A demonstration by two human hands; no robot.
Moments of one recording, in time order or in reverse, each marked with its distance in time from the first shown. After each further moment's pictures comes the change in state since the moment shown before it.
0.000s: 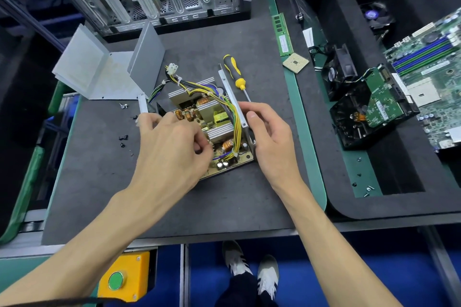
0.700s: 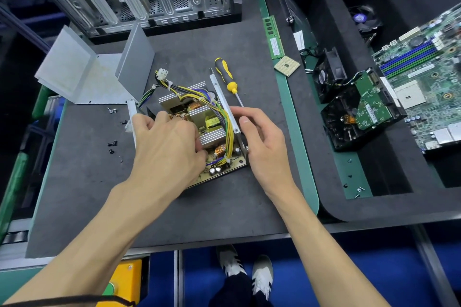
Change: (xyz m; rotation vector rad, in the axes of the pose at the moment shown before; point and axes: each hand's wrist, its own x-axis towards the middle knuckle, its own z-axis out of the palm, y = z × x) left_hand 0.020 0.002 0.008 0.204 -0.147 -0.026; right_hand 0.000 0.002 -0.001 -0.012 0.011 0.020
